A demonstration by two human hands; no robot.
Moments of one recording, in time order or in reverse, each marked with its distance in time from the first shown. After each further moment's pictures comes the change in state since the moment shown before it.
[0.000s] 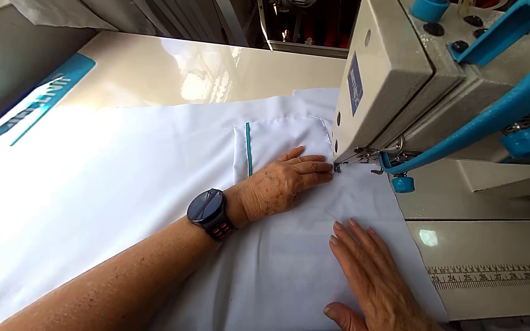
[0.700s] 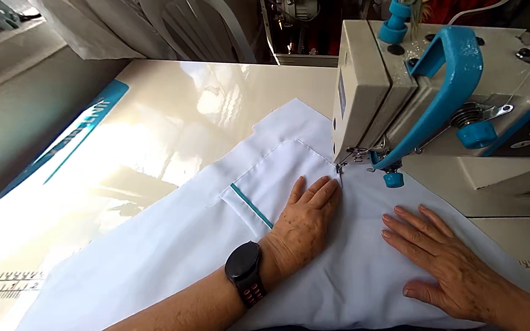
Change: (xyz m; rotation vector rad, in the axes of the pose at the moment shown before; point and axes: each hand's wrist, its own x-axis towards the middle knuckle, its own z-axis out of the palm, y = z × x) left_hand -0.001 0.087 0.036 0.228 0.097 -0.385; right_hand -0.036 0.107 -0.037 -0.073 -0.058 -0.236
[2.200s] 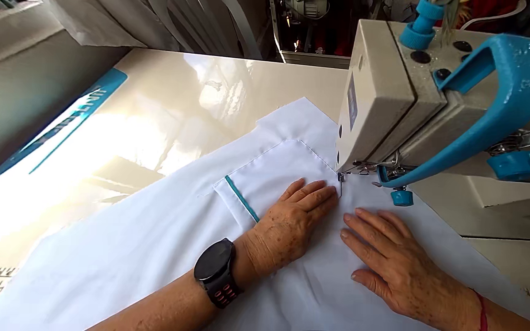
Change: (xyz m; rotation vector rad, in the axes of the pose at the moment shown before) left_hand 0.000 -0.026 -0.007 -0.067 -0.012 0.107; right_hand 0.065 -0.022 0.025 -0.034 0.091 -0.044
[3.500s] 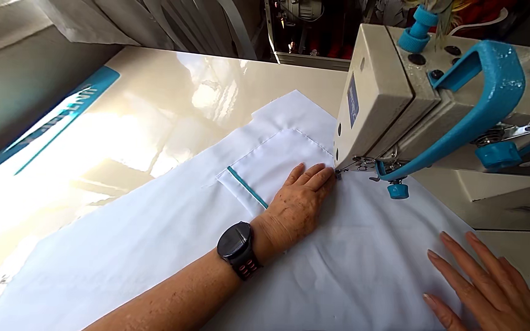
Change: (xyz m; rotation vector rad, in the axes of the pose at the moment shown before) left_hand 0.025 -0.004 0.006 0.052 0.013 -0.059; right_hand -0.087 -0.033 -0.077 -0.172 -0.095 0.537
